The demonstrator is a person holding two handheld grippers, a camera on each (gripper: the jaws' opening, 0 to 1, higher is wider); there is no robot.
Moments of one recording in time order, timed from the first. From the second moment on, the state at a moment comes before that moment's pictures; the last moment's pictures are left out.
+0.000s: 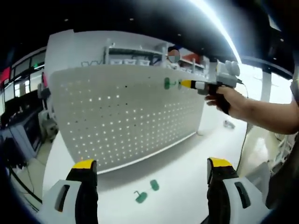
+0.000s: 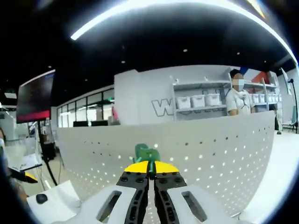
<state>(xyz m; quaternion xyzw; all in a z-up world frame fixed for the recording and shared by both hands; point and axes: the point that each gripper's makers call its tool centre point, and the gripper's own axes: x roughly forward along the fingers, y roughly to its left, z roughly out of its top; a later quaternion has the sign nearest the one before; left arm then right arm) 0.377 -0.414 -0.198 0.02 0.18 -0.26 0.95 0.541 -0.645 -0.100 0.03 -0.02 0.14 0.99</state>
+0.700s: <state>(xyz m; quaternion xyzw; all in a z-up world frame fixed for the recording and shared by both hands) 0.377 -0.408 -0.205 0.02 0.20 -0.25 0.95 0.575 -0.663 -0.101 0.01 -0.02 0.10 0.99</state>
